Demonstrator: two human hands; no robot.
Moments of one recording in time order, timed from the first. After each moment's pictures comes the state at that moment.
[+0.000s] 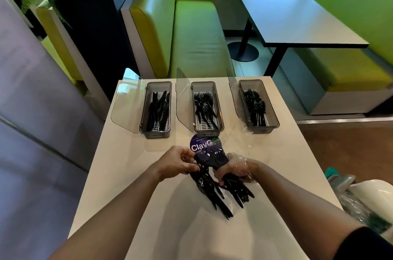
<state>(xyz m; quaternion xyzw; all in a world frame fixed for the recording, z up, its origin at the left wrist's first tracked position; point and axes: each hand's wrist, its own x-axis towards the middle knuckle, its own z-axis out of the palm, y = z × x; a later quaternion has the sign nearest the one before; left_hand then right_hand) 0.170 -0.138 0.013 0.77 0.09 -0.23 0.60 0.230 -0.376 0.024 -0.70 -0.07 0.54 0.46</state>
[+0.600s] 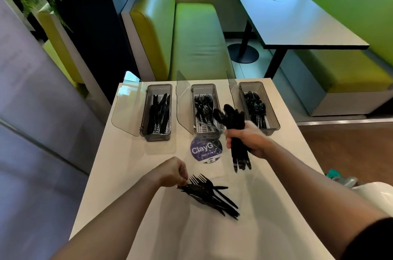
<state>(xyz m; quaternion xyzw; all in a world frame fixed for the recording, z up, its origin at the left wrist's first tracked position) 0.169 -0.126 -0.010 0.87 0.07 -0.30 0.39 0.277 -0.380 0.077 -0.71 -0.02 0.31 0.63</state>
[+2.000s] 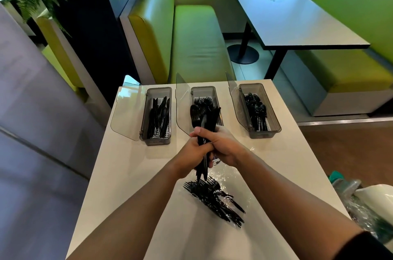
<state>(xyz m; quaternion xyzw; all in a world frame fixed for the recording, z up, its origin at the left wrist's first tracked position) 0.198 -0.189 0.064 0.69 0.09 -0.17 0.69 0.248 -0.304 0.079 -0.64 0.00 0.31 0.70</state>
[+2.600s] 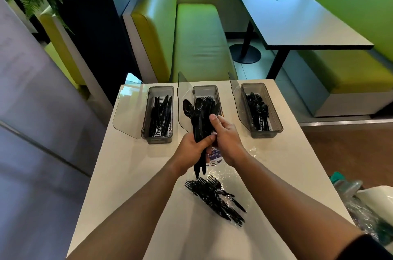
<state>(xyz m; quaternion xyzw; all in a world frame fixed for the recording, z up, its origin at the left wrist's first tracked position) 0.197 -0.183 0.064 0.69 0.08 -0.08 0.72 0.242 -0.303 0.085 -0.62 -0.01 0.19 0.76</state>
